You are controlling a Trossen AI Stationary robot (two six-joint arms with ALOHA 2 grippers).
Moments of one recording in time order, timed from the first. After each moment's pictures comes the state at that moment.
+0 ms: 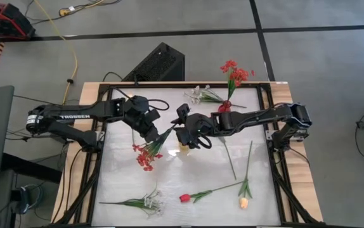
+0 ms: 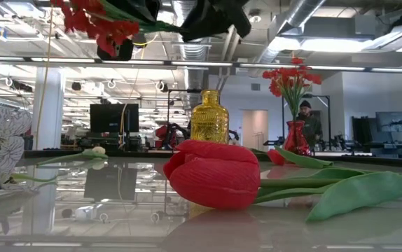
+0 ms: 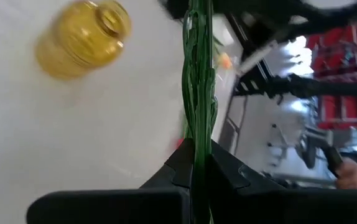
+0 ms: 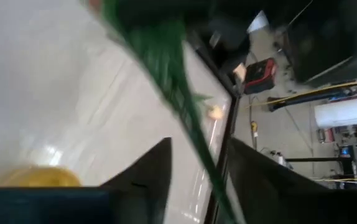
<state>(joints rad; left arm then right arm) 0.17 1.23 1.01 -0.43 0.49 -0.82 0.10 1.71 1.47 -0.32 0.38 -0.81</state>
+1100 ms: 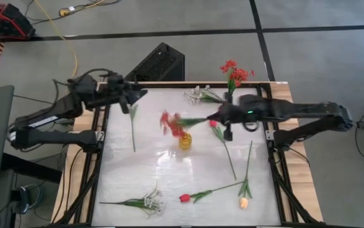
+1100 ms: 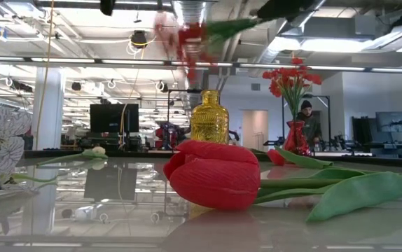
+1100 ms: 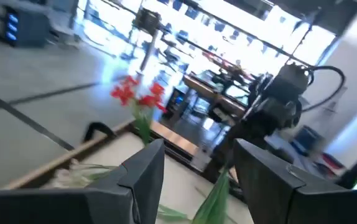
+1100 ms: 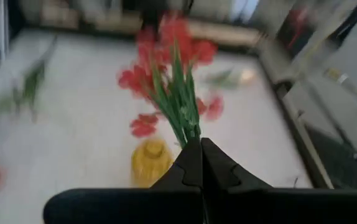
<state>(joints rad) 0.36 0.84 1.01 -0.15 0.03 -0.43 -0.05 1.07 1.02 -0.34 0.10 -0.10</state>
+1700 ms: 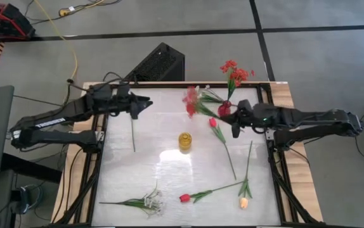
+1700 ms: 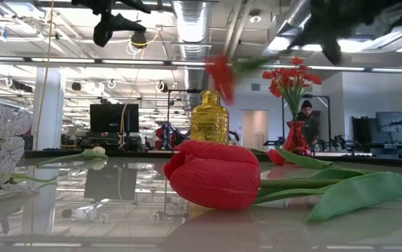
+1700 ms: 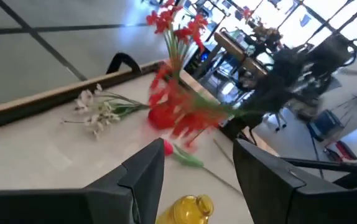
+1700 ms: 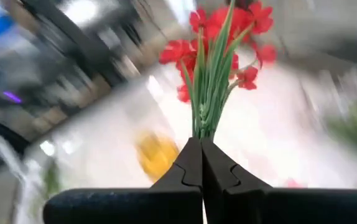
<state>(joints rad) 0.34 0.86 0.86 -0.21 0.01 -0.59 -0.05 0.81 0.68 -0.32 0.24 0.58</state>
